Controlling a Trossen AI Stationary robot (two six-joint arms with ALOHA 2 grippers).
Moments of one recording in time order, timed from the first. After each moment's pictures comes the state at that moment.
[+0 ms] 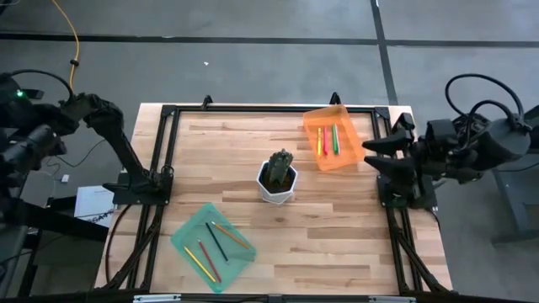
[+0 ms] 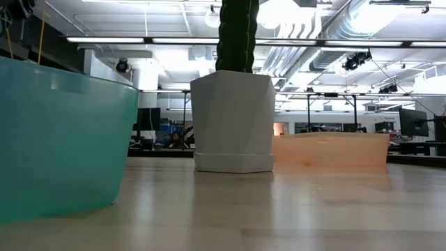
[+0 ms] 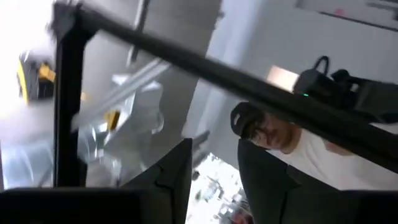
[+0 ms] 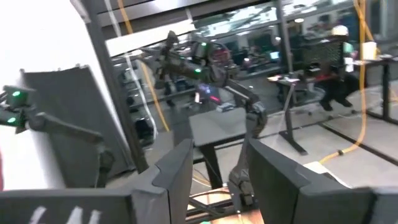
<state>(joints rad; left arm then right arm) -1.15 1.03 1.75 -0.15 0.19 1.12 0.79 1.23 1.88 -0.48 0.85 0.13</state>
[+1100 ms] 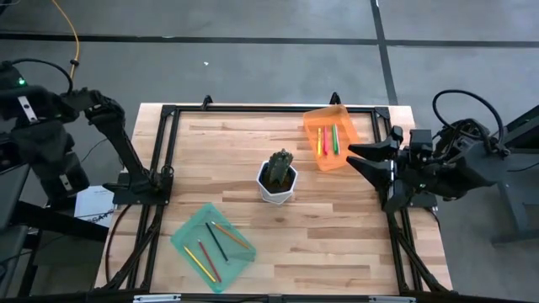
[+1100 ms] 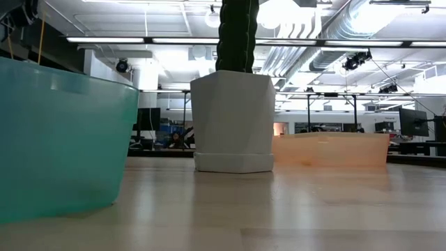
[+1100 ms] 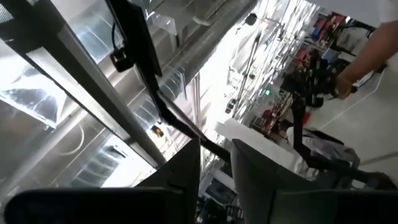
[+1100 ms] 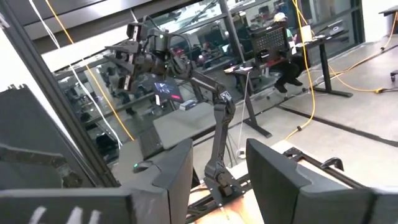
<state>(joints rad) -1.15 0.96 1.76 -0.26 -0.52 1.42 0.79 1.32 1.88 -0.48 1.07 0.31</state>
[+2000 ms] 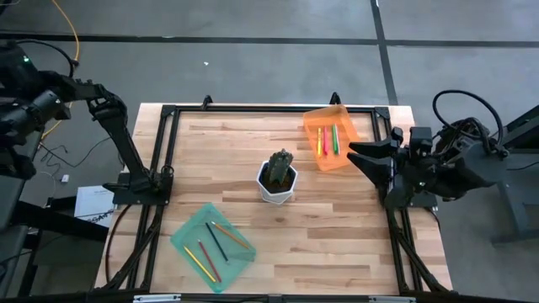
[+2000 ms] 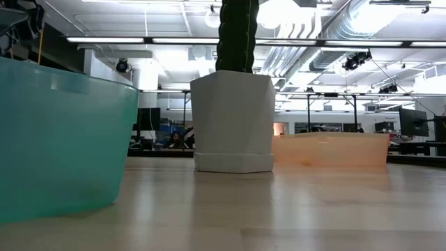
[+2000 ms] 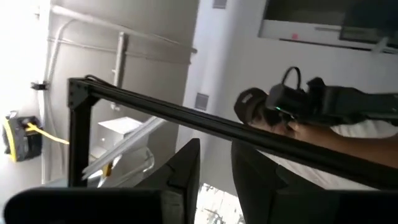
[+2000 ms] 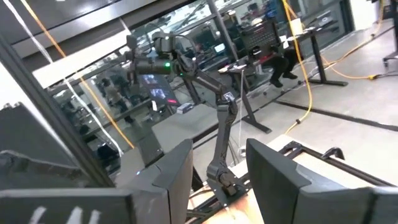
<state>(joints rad) -1.15 0.84 1.76 -0.41 0.38 1.25 0.79 1.32 1.88 -0.49 1.11 0.40</state>
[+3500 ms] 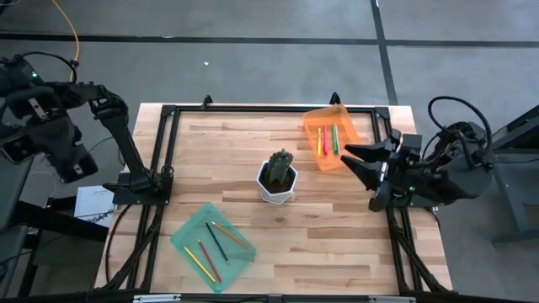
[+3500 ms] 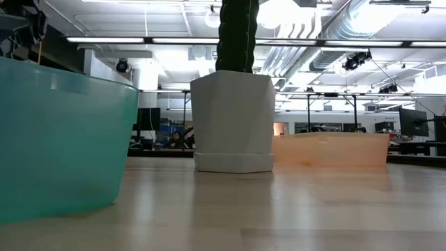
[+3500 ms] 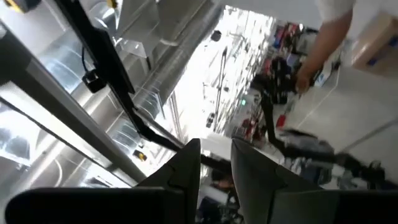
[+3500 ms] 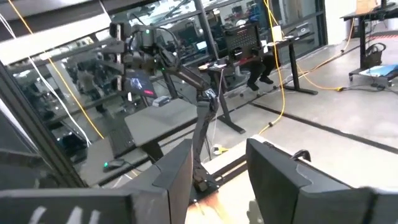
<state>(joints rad) -1.15 0.78 1.64 -0.48 -0.41 1.46 0.78 1.35 1.88 -0.58 1.17 0.38</state>
